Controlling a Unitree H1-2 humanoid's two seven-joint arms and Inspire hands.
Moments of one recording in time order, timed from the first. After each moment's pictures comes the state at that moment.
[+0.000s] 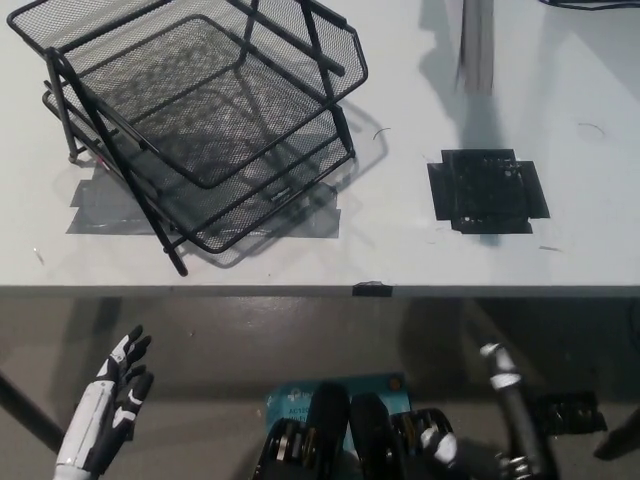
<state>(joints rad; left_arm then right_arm) 0.08 0.27 0.00 0.04 0.13 -0.24 -0.04 0.14 -0.04 0.19 -0.21 -0.38 -0.18 -0.10</state>
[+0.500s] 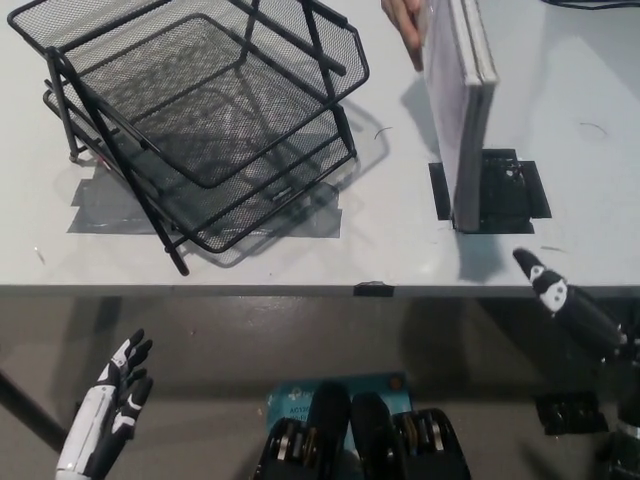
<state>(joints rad) 0.09 0.26 0.00 0.04 0.13 -0.26 -0.05 -0.12 0.03 -0.01 -0.50 -0.53 -0.10 -0.17</state>
